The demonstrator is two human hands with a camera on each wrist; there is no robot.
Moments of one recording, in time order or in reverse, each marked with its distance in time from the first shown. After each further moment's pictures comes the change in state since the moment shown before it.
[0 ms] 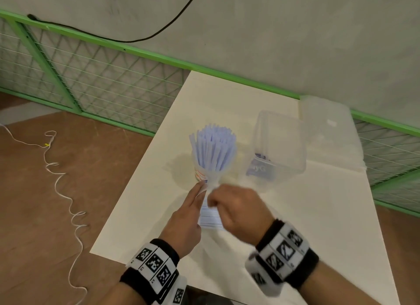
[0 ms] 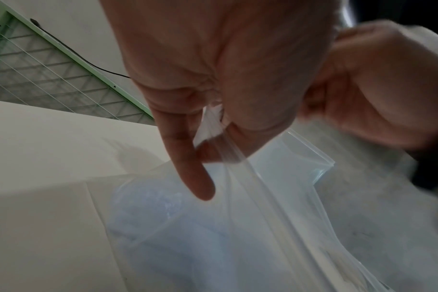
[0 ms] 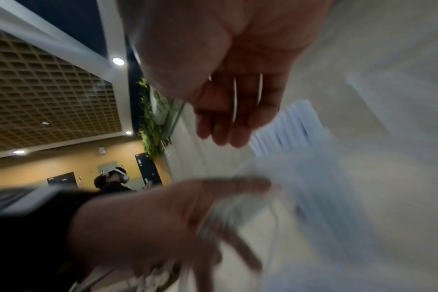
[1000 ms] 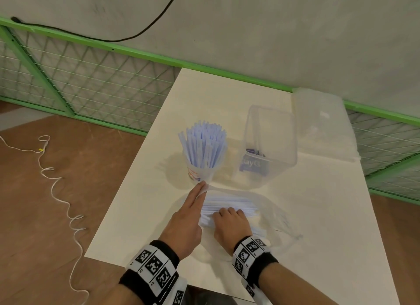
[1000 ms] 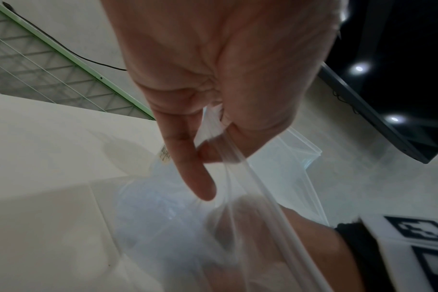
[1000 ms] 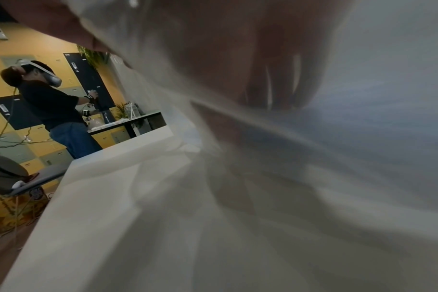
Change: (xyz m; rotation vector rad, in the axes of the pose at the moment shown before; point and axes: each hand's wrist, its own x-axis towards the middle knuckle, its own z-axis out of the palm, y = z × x) left_hand 0.000 0.015 0.008 -0.003 -0.046 0.014; right_hand -0.041 0.047 0.111 -0.401 -0.474 0.434
